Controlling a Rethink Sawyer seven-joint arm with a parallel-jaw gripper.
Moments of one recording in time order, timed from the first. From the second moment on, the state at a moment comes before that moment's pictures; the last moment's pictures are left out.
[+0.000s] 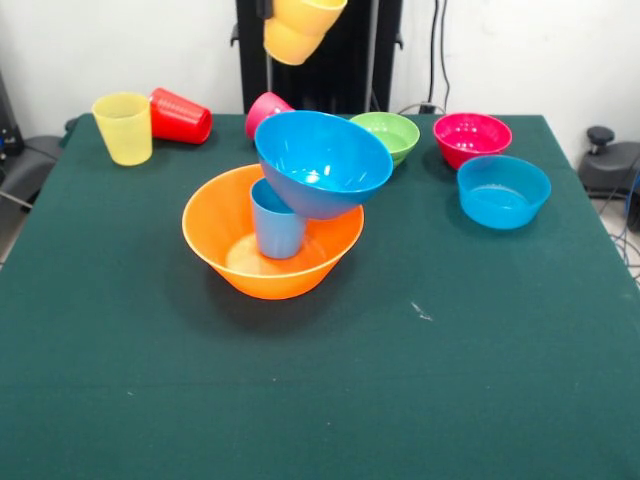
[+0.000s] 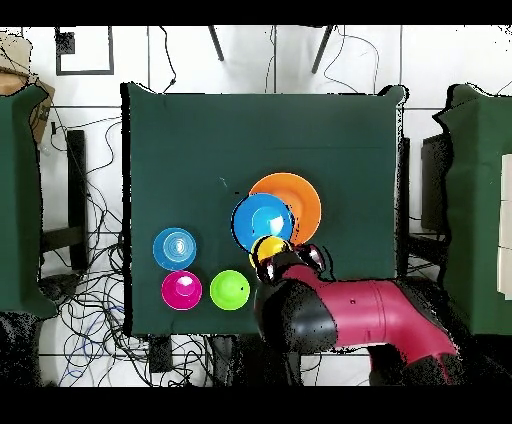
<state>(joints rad) -0.92 -1.27 0.73 2.27 -0.37 0.46 1.46</state>
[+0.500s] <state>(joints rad) -0.88 -1.26 0.68 2.27 -0.37 0.46 1.48</state>
